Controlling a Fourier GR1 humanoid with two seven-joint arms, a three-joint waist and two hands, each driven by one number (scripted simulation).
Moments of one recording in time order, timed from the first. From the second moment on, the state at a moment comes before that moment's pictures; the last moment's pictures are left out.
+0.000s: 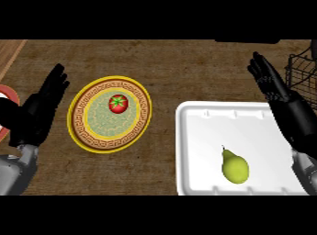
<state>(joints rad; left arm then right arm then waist) -0.25 0.51 -0.26 -1.57 0.32 0.33 0.18 -0.27 -0.50 0.26 -1.71 -0.21 -0.11 -0.10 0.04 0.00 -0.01</state>
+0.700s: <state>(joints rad) 0.02 0.38 -0.33 -1.45 0.25 0.43 0.07 -0.23 -0.58 0.10 -1.57 0.08 -0.51 0.37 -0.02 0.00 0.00</state>
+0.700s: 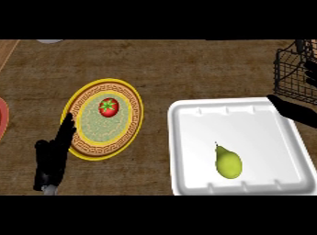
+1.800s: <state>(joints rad) 0.00 0.33 -0.34 -1.41 0.20 0.41 0.00 -0.42 -0.84 0.54 -1.91 0.16 0.02 1.20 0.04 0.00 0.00</state>
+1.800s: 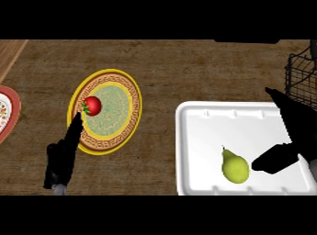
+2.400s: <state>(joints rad) 0.02 0.31 -0.32 -1.39 0.19 0.41 -0.04 -0.51 -0.69 0.75 -1.74 0.29 0.10 1.25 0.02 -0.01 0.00</state>
